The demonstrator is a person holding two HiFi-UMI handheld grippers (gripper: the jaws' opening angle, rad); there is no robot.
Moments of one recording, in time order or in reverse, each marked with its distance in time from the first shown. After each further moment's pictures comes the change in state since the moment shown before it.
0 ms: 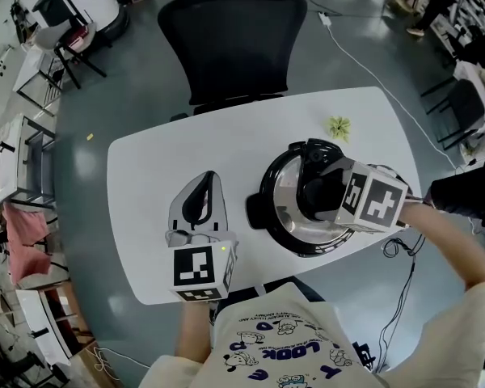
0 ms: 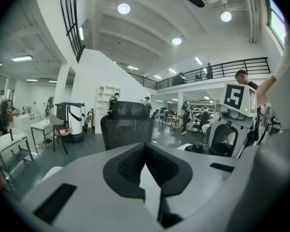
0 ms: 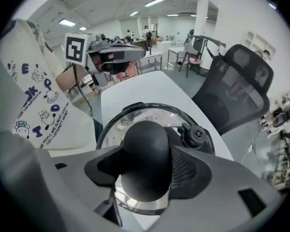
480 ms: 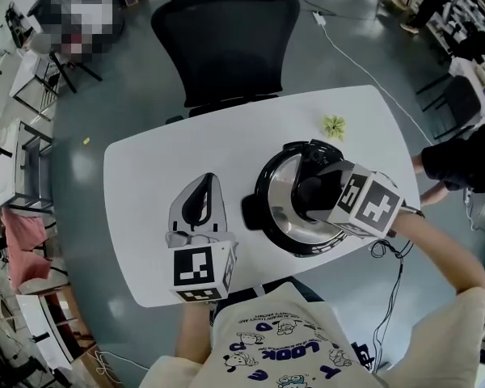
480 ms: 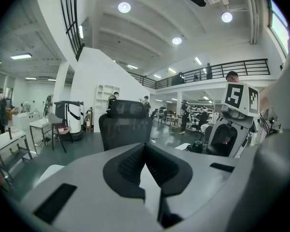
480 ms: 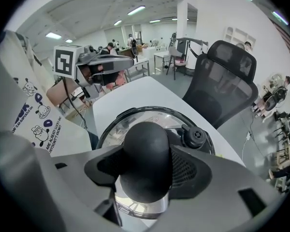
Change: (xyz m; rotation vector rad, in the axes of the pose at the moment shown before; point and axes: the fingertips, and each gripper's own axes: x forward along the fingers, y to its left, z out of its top) left arm 0.005 -0.009 -0.002 -0.009 0.008 -0.010; right arm -0.003 -0.006 0.000 0.152 -0.080 -0.062
